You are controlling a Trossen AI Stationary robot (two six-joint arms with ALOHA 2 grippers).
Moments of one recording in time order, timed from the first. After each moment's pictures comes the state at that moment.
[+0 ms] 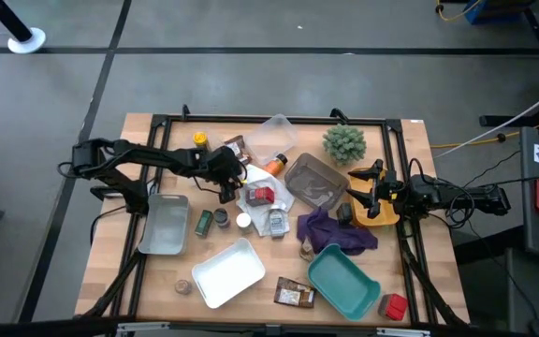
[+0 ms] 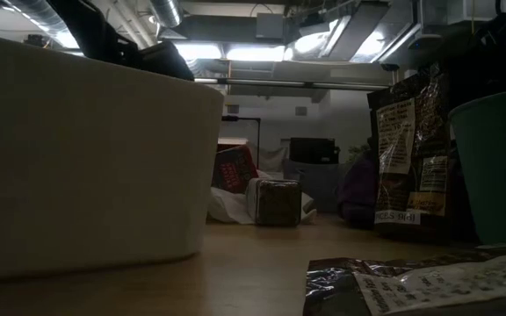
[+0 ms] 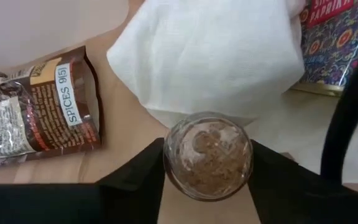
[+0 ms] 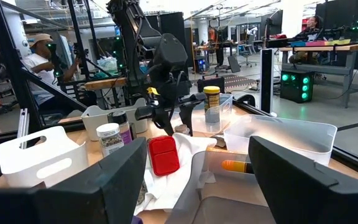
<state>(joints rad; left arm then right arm) 0.30 1.48 0.68 -0.20 -0.02 0.06 0.05 0.01 0.02 0.05 0.25 0.10</state>
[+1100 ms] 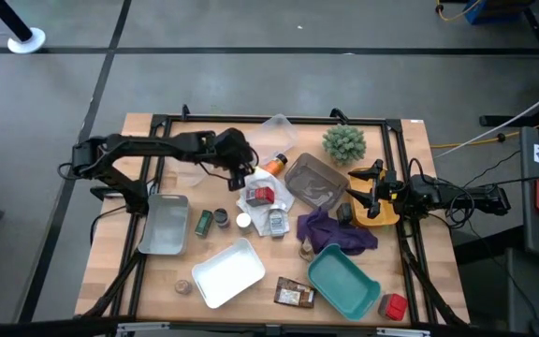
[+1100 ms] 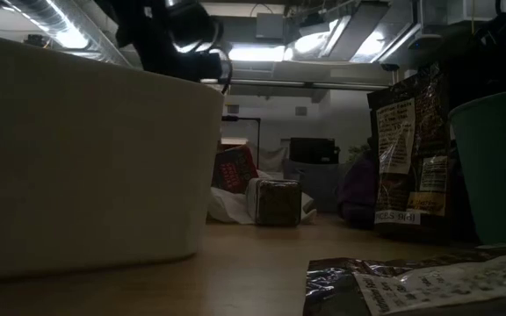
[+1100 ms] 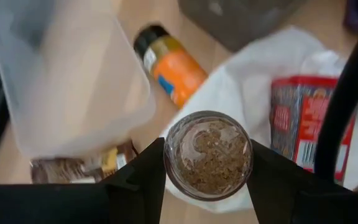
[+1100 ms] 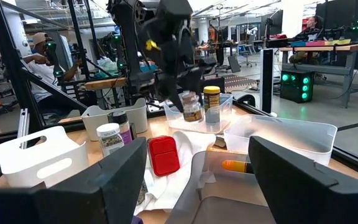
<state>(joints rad) 0.31 1.48 1.02 -0.46 -0.04 0.16 0.05 0.01 0.02 0.05 0.25 0.10</state>
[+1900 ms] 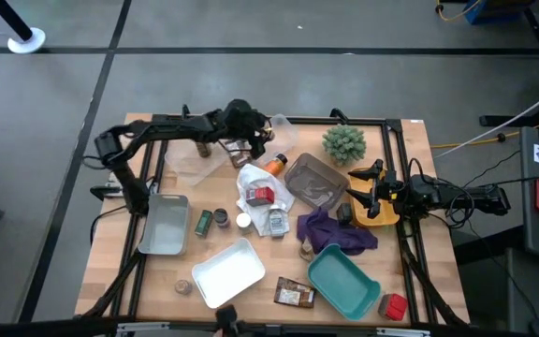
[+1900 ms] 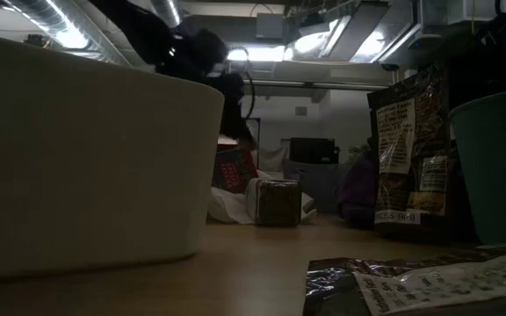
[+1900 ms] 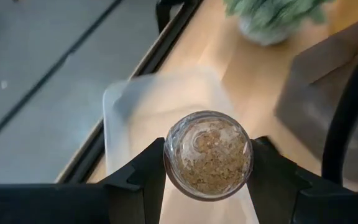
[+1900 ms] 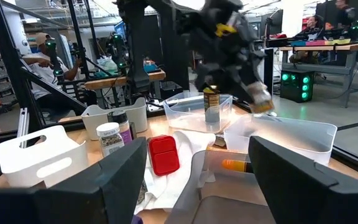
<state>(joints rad) 0.54 1.72 1.14 -0.09 0.02 0.12 0.05 0.01 0.02 0.05 0.25 0.10</state>
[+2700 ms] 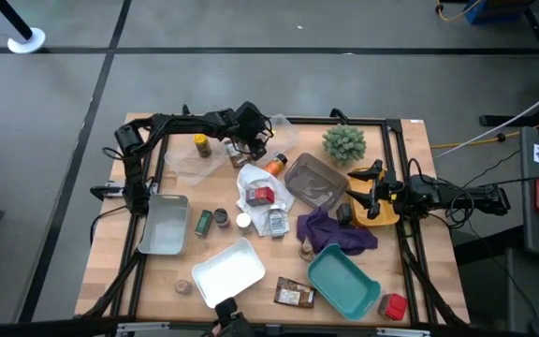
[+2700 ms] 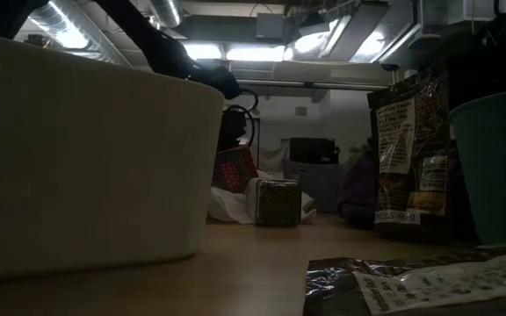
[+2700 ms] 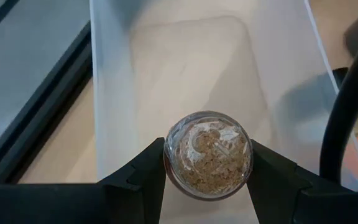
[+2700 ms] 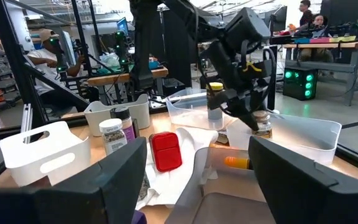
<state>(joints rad) 0.58 1.88 1.23 -0.28 0.01 0.07 0.05 0.01 0.03 0.02 0.24 0.10</state>
